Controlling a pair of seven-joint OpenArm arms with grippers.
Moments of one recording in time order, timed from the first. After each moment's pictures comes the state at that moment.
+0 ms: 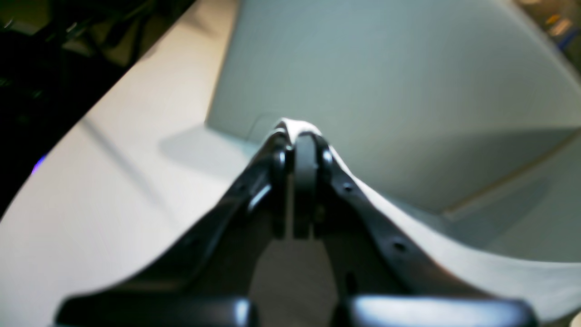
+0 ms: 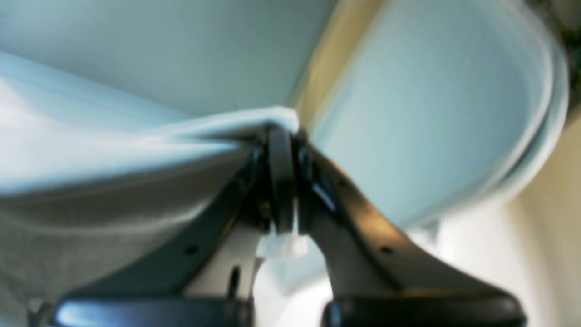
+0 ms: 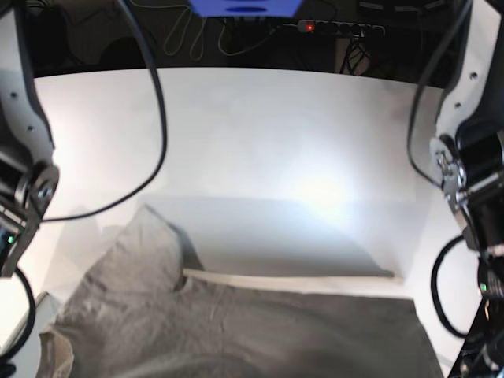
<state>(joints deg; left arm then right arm) -48.1 -16.2 -19.0 61.3 -32.1 -14.7 35.1 53.0 17.9 19.5 69.5 -10.5 40.1 -34.0</state>
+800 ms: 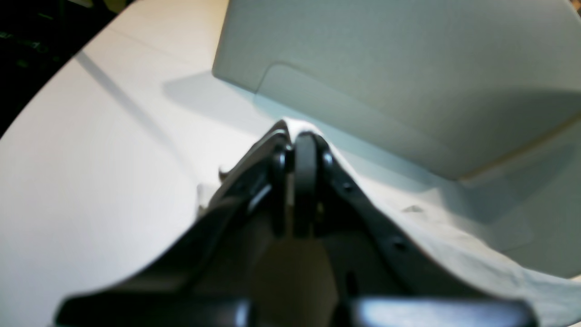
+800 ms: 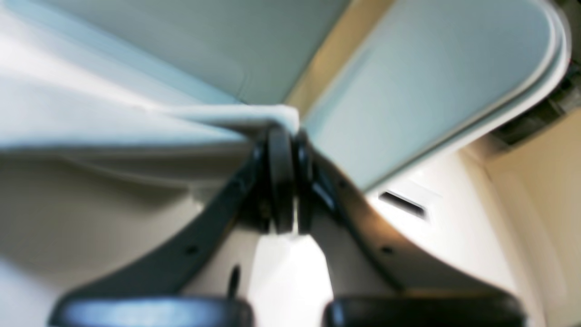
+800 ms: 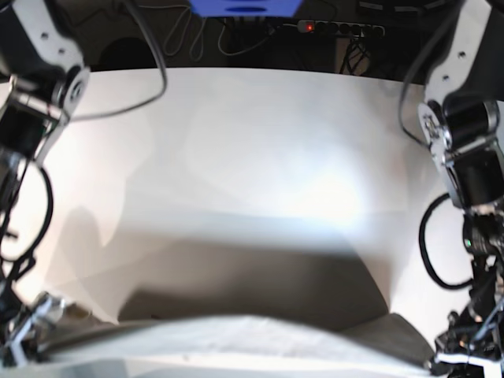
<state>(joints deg) -36.2 -15.5 -19.2 64.9 -32.4 -14.2 34.9 23.6 14.5 24.0 95.0 -10.3 40.1 -30.9</state>
